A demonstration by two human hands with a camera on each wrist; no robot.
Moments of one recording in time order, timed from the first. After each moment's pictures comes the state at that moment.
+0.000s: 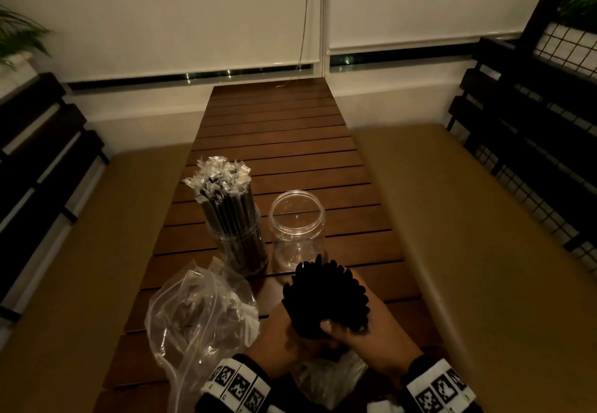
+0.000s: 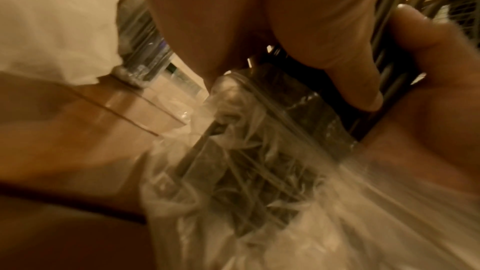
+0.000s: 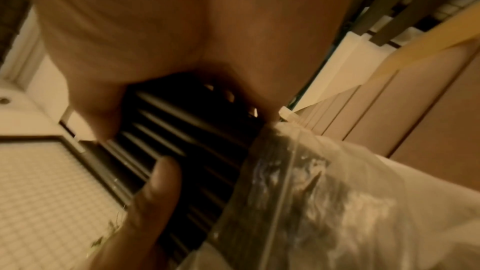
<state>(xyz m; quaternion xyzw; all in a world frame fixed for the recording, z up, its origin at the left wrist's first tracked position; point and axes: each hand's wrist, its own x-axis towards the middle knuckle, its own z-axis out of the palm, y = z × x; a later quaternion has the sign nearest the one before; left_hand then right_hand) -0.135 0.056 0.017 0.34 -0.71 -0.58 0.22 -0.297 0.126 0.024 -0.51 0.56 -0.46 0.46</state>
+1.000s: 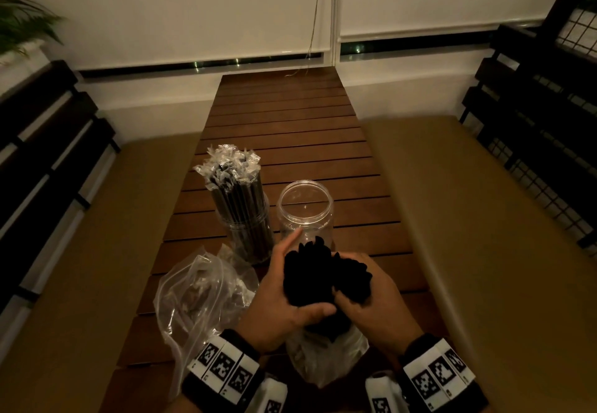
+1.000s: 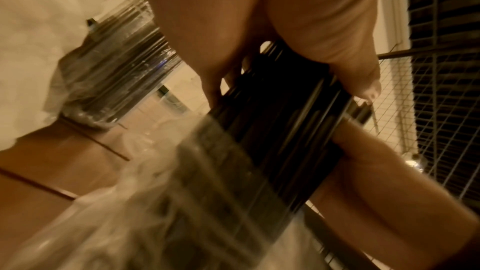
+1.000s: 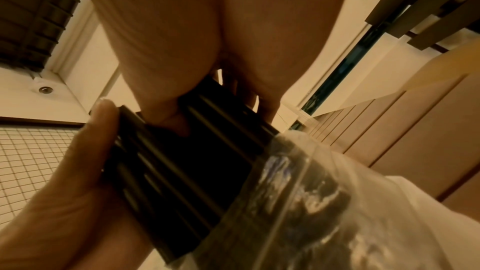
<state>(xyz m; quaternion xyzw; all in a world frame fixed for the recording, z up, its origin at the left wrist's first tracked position) -0.117 0.037 0.031 0.31 -0.66 -0.61 0.31 -0.290 0.114 0.036 -0.54 0.60 -0.49 0.33</state>
